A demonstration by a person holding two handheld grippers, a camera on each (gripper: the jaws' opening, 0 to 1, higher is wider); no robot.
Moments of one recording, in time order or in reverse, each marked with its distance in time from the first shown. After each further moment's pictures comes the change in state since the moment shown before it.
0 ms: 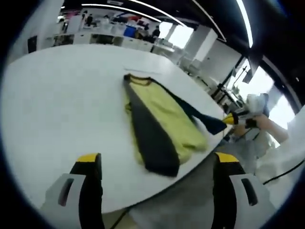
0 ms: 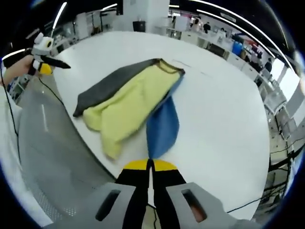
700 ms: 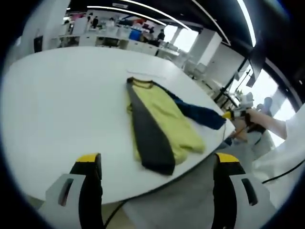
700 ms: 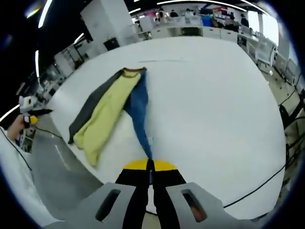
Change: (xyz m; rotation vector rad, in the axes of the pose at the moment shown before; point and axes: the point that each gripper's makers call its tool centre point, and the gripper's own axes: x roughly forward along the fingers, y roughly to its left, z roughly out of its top) left arm -0.013 -0.013 -0.004 -0.032 -0.031 0.052; right arm -0.001 -0.095 -0.043 0.352 -0.023 0.059
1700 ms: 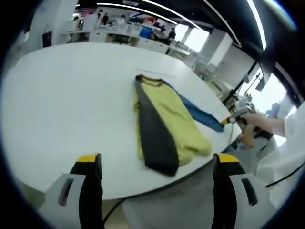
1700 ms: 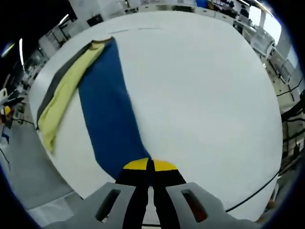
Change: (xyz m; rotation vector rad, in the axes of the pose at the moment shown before) left arm 0.007 0.007 -0.001 -0.053 0.022 0.083; right arm 0.047 -0.080 -0.041 -0.006 0.221 -0.114
